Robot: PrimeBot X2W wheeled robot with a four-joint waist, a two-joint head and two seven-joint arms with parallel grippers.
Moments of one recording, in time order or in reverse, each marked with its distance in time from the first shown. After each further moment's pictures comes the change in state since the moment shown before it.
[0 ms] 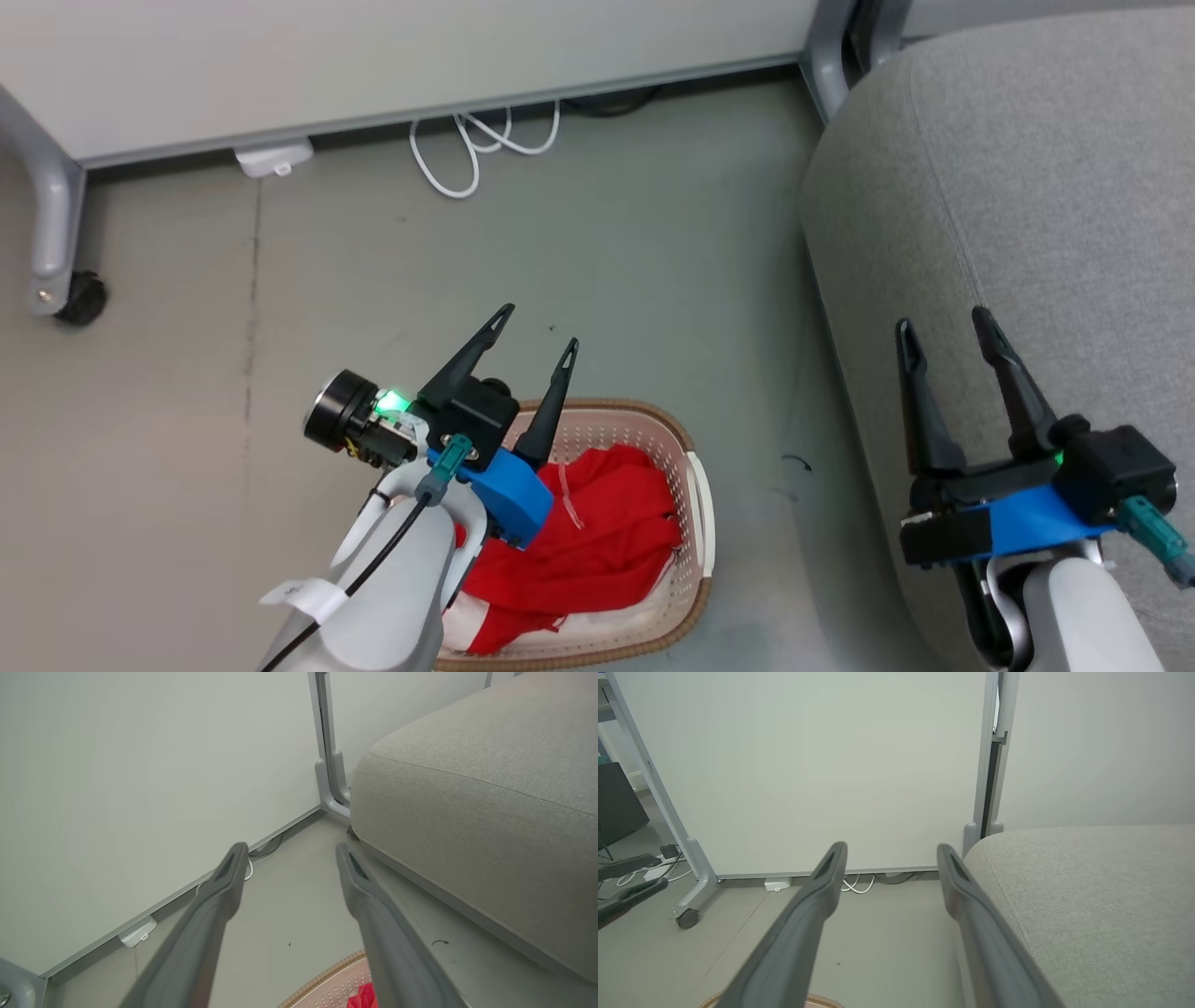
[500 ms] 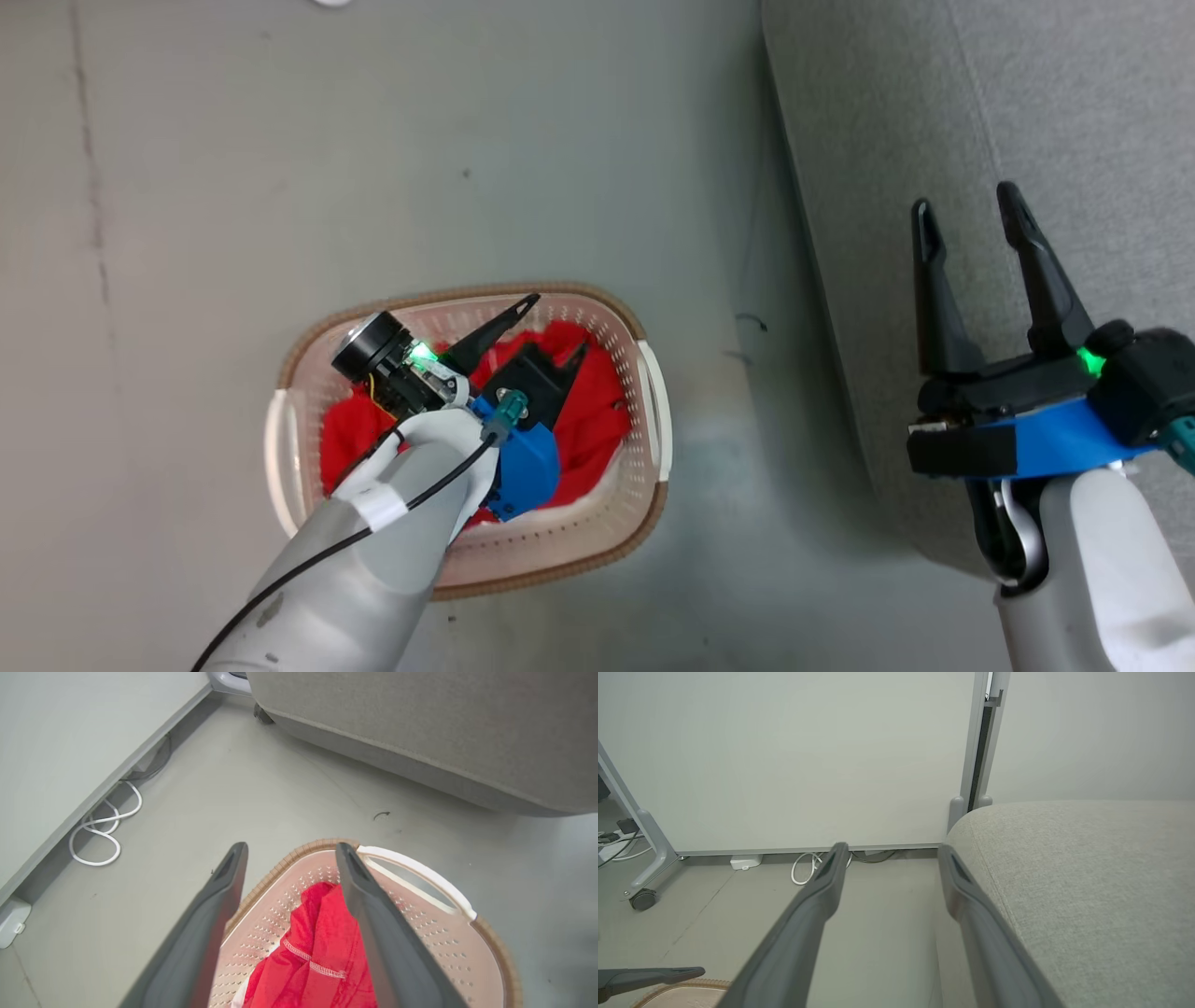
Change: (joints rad) left arm -0.259 -0.003 -0.220 0.354 0.049 -0.022 0.000; right arm -0.157 -0.028 0.026 -0.060 0.030 0.000 0.000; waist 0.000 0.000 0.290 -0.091
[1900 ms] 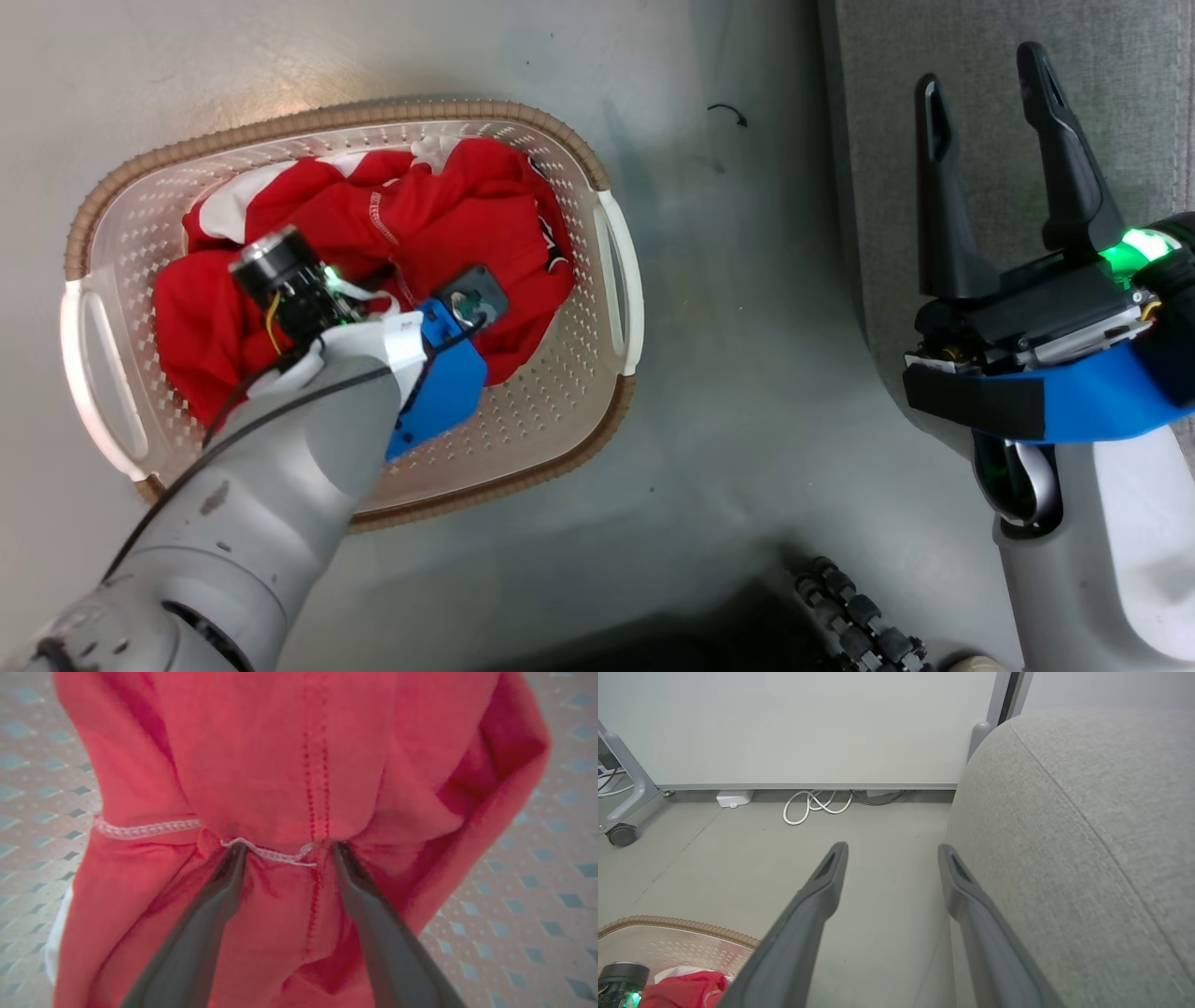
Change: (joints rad) left arm -0.304 0.059 -0.459 0.319 -0.199 -0.004 0.387; right arm -0.130 -0.011 0.065 -0.142 0.026 0.000 0.000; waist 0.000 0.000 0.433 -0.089
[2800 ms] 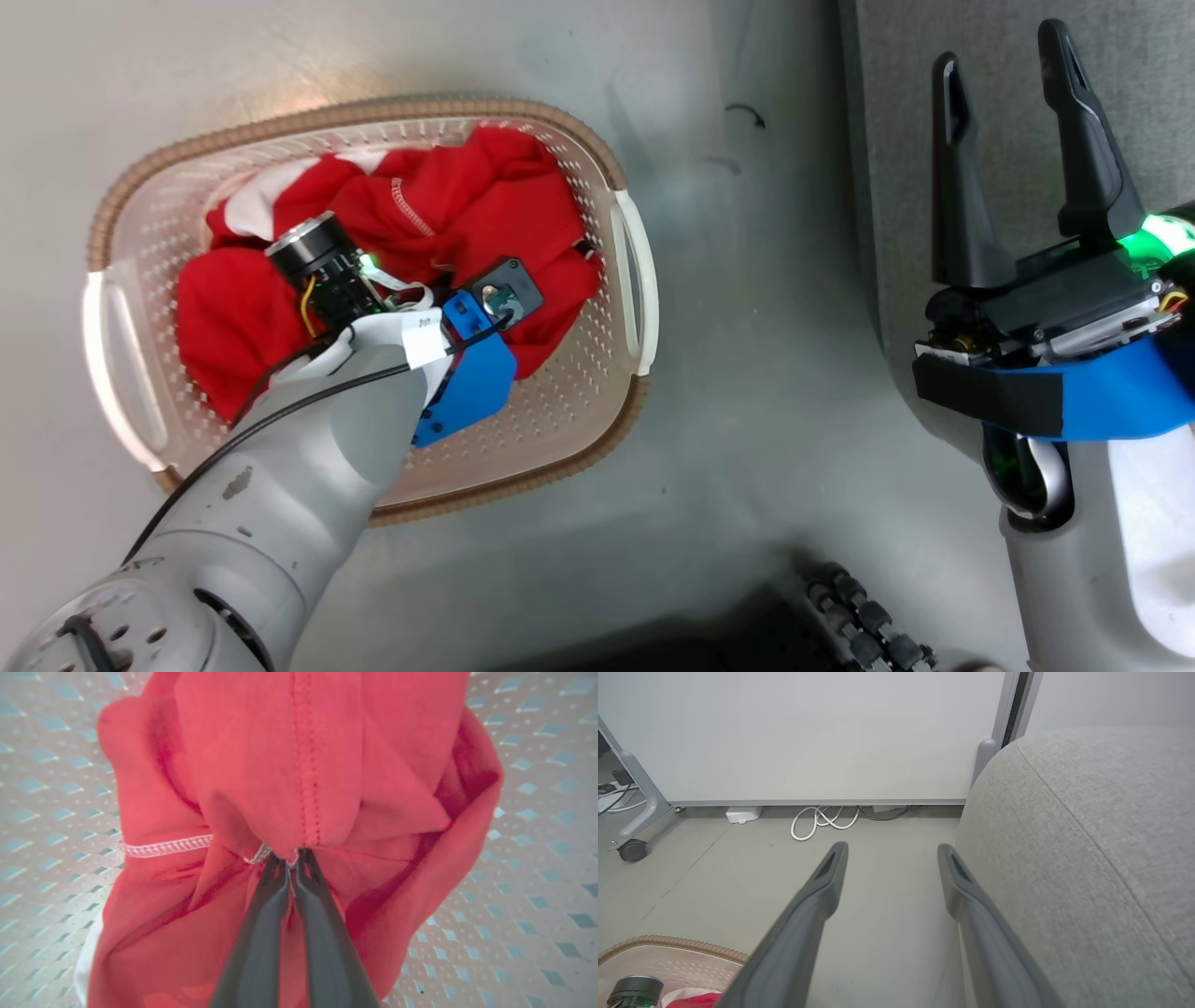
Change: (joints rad) left arm -0.026 -0.031 -0.123 0.001 -0.120 0.000 -0.051; right arm -0.012 0.001 -0.006 -0.029 0.007 0.000 0.000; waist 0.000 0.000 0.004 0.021
